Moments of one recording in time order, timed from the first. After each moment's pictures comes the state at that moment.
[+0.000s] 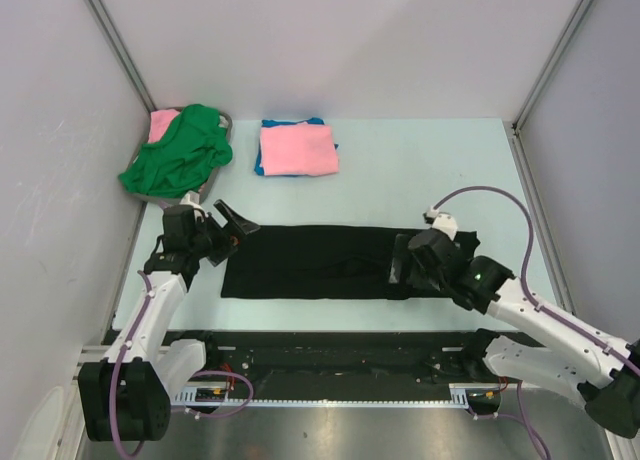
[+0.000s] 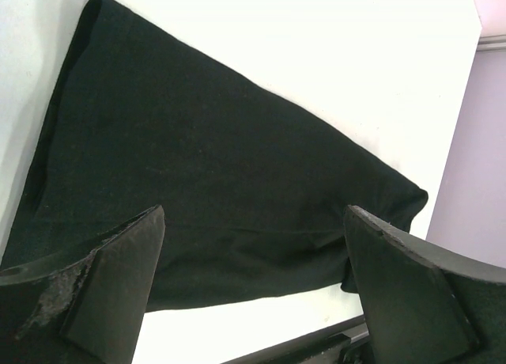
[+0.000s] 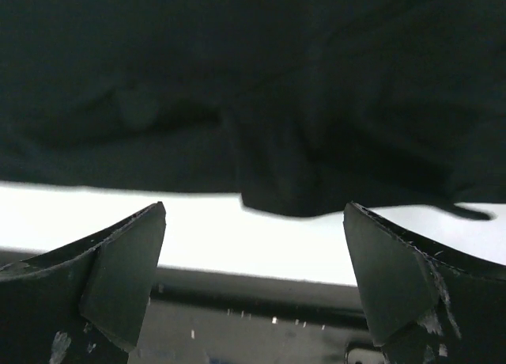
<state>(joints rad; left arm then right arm) 0.02 0.95 0.58 -0.32 0.35 -0.75 0.84 0.90 0.74 -0.74 0.30 0.79</state>
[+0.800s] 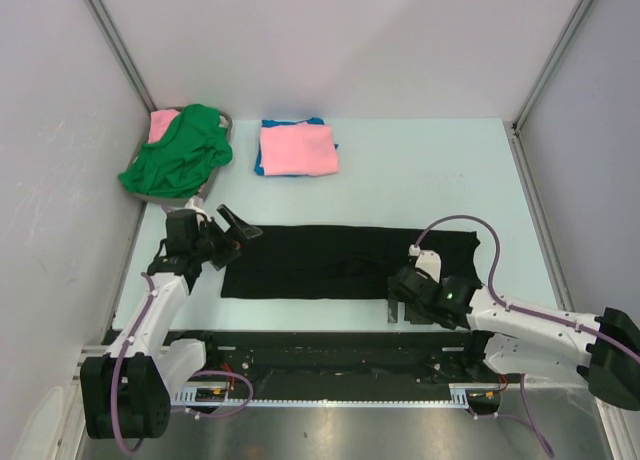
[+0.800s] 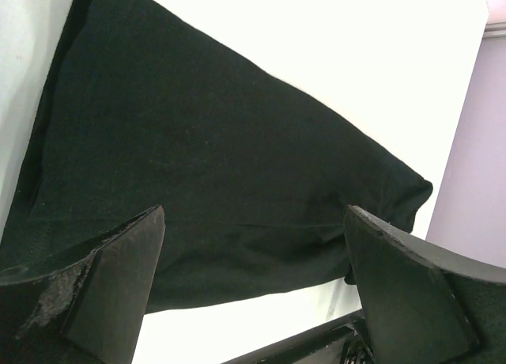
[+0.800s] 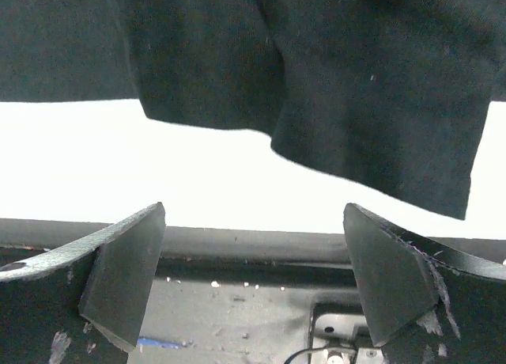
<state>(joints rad) 0.02 0.96 0.53 -0.27 0.37 -0.75 0.99 0.99 0.55 -0.77 0.35 0.96</state>
